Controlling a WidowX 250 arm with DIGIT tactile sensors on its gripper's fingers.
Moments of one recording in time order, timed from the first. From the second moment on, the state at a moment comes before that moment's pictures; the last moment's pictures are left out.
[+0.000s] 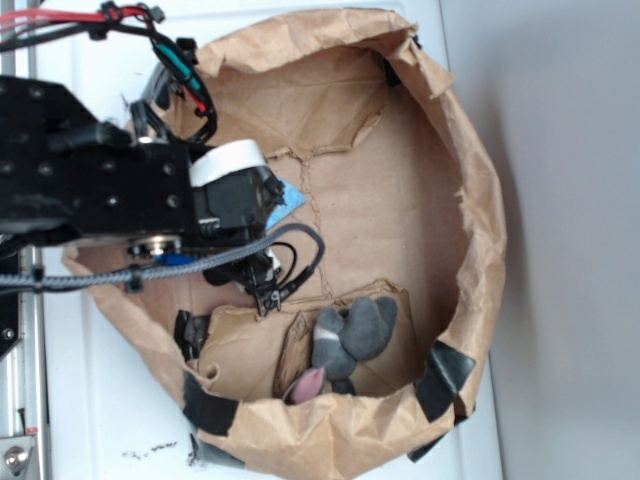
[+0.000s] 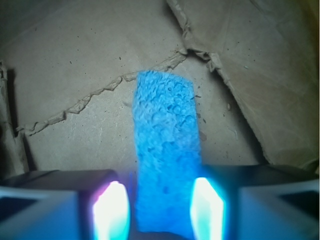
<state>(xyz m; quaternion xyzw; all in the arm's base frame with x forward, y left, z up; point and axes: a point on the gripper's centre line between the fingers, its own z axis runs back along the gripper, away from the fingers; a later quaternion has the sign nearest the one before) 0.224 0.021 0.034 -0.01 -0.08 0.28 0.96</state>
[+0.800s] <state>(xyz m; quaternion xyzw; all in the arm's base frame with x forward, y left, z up) 0.227 0.024 0.059 -0.03 -0.09 0.29 0.95</state>
